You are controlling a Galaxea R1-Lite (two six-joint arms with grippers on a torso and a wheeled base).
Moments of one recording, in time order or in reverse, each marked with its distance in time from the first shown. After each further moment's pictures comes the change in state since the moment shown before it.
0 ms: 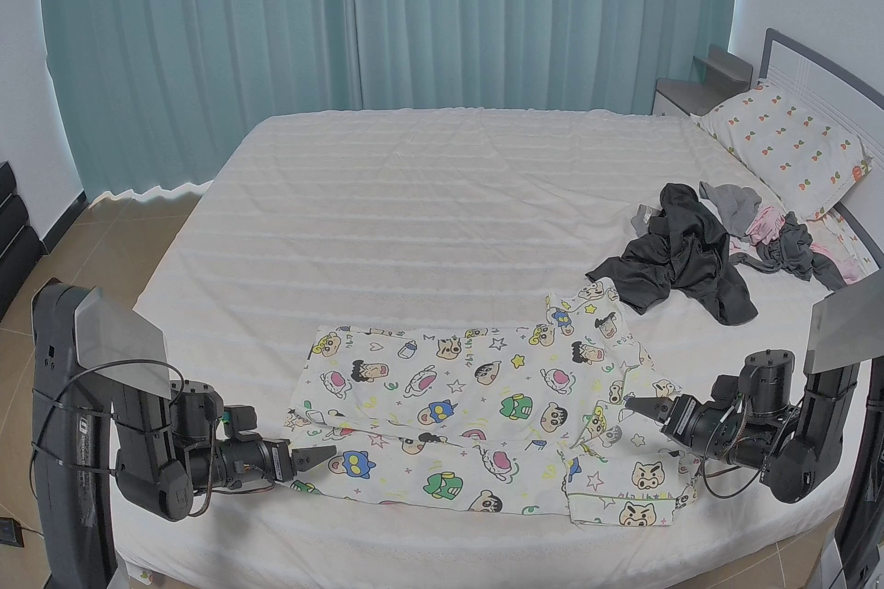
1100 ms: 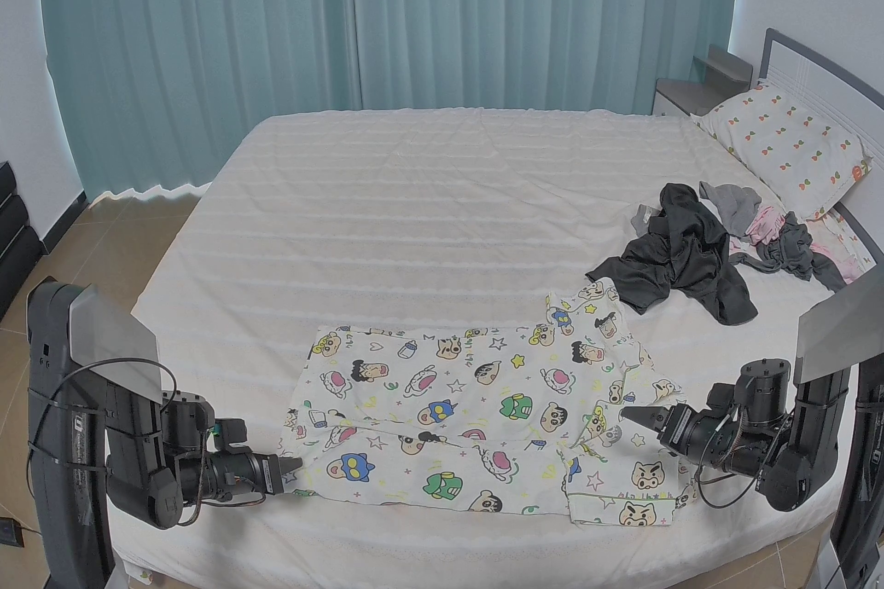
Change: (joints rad) left arm 0.023 -0.026 0.110 -0.003 0.025 -0.002; right arm 0.014 0.048 0.028 -0.067 0.000 -0.007
